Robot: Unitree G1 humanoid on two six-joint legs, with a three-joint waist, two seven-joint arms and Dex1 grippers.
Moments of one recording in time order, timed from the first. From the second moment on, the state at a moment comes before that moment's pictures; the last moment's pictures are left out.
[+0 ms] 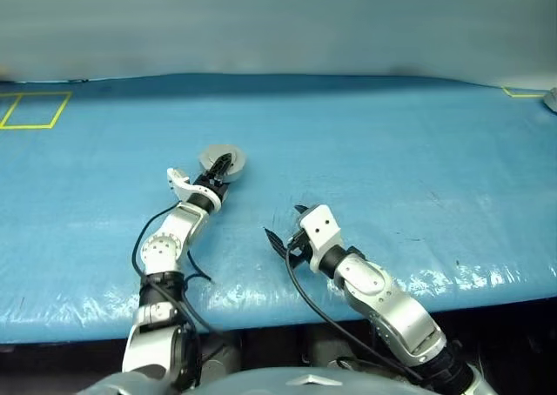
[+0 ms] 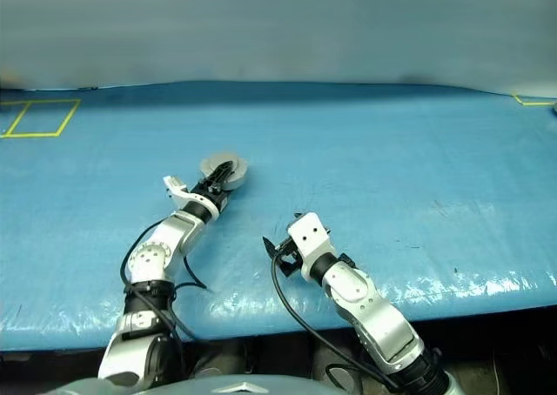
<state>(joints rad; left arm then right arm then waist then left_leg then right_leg) -0.54 0.07 0.36 0.50 -1.28 0.54 -0.03 0.00 -0.36 0.48 -0.38 0.19 0.40 0.10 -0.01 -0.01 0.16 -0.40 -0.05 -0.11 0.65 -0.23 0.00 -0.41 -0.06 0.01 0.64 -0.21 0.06</state>
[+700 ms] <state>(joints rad) -0.91 0.15 0.51 1.10 -0.91 0.45 -0.24 0.07 -0.24 0.42 -0.36 0.04 0.40 0.15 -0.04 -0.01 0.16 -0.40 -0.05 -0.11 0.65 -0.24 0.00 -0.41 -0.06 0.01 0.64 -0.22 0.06</state>
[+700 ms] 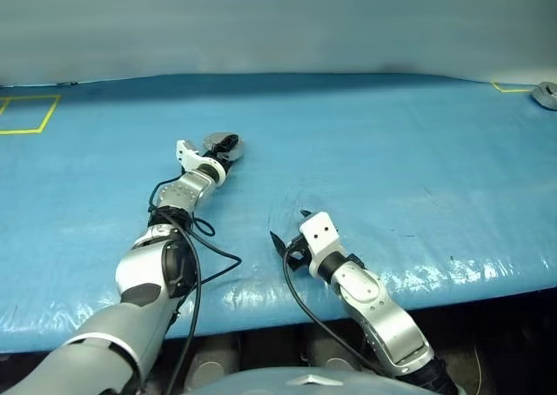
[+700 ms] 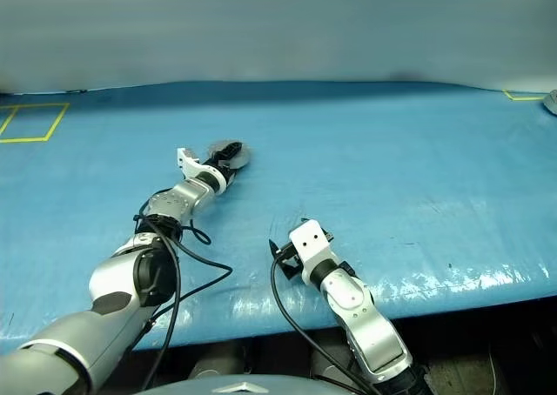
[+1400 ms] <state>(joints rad) -0.03 0.26 0.20 -0.10 -0.61 0.58 -0.24 0.05 -0.20 0.36 -0.33 0.05 0.42 0.25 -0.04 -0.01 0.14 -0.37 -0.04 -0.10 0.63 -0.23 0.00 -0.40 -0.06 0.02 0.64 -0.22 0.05</state>
